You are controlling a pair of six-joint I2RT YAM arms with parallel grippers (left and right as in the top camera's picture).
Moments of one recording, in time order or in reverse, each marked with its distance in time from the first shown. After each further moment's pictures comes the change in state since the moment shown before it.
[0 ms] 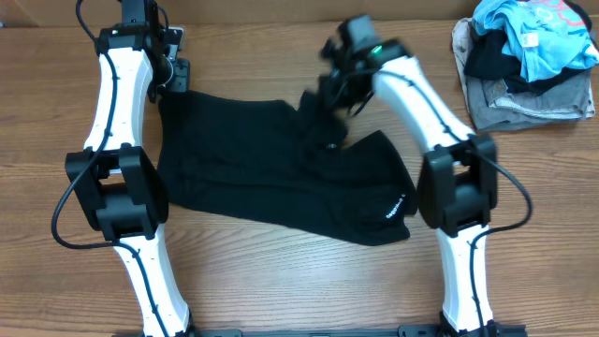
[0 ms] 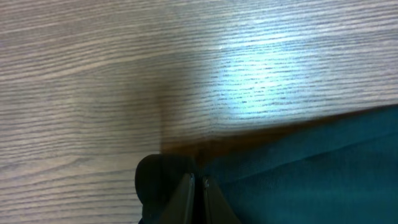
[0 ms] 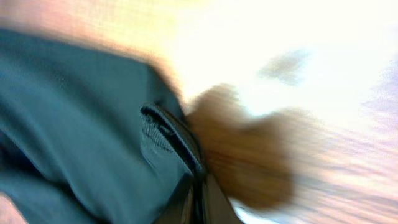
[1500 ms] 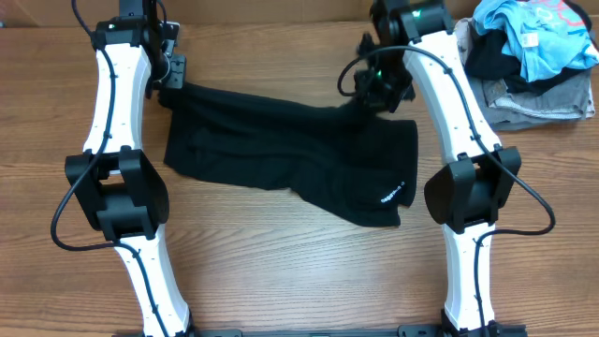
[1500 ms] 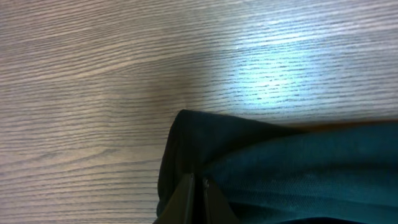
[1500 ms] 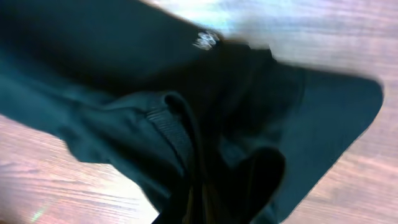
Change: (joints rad) left arm 0.000 0.000 0.056 -0.058 -0.065 0.024; right arm -0.043 0.006 0.249 -0.640 0.167 -0.021
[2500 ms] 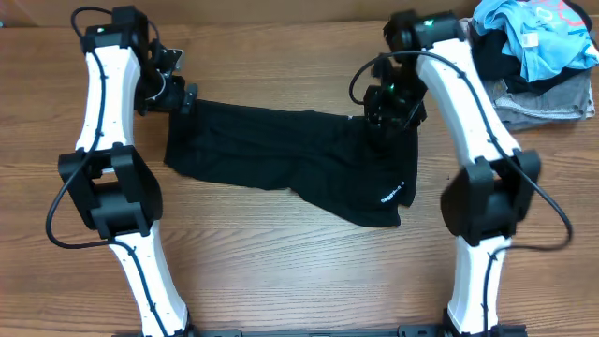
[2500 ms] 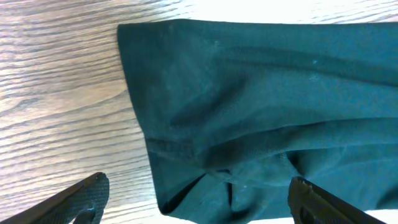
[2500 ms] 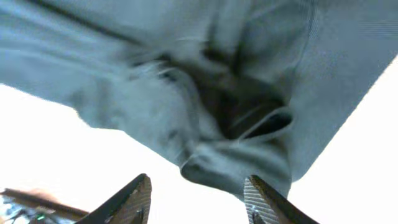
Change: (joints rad) left arm 0.059 0.030 0.004 -0.216 0.185 0.098; right arm -0.032 -0.158 -0.204 -0.008 -0.087 0.034
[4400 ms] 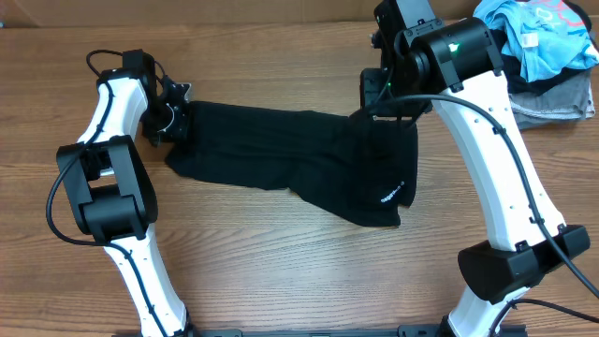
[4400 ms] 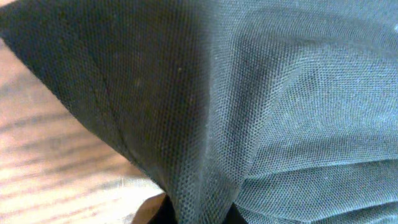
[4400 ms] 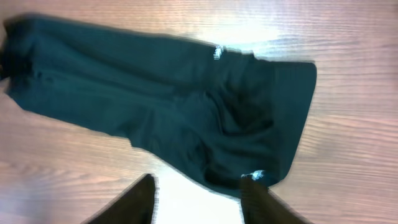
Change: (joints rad) left arm 0.022 -0.027 -0.397 0.302 0.090 0.002; right arm 0.158 -0.303 -0.019 0.127 0.231 0.195
